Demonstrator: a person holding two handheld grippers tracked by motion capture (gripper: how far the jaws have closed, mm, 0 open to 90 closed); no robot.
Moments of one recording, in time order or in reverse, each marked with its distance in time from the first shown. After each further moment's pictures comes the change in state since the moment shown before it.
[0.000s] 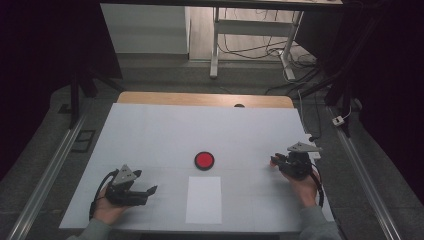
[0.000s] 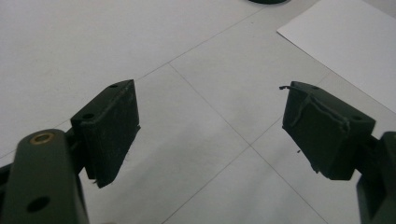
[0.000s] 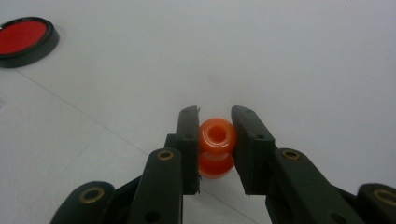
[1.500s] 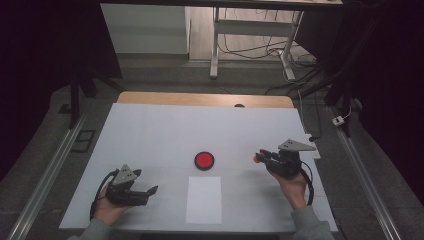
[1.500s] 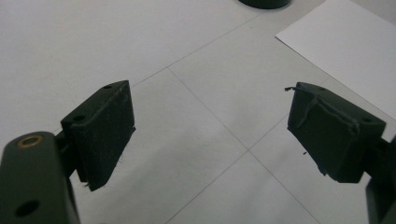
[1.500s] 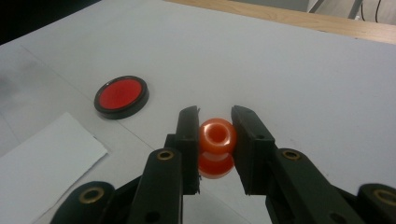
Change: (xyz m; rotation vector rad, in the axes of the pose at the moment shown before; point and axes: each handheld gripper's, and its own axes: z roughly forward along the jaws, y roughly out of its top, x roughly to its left) left arm -0.001 0.001 0.000 -0.014 0.003 -0.001; right arm 0.043 0.026 -0.004 -0.128 0.158 -0.005
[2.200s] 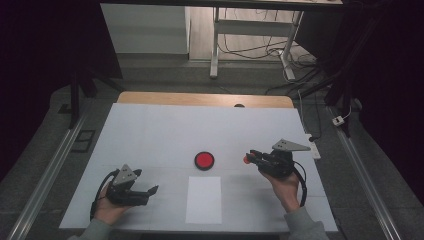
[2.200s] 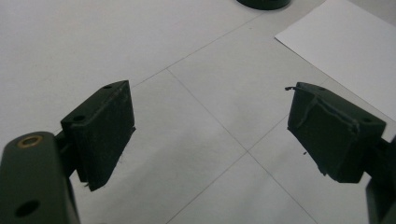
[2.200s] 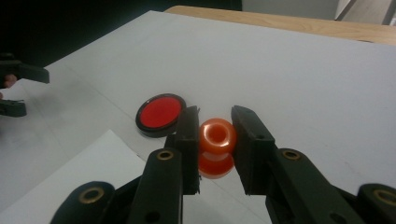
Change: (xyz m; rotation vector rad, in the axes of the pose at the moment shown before) left arm 0.000 0.000 0.001 0.000 -0.002 0.000; right arm 0.024 0.009 0.007 -0.040 0.103 0.035
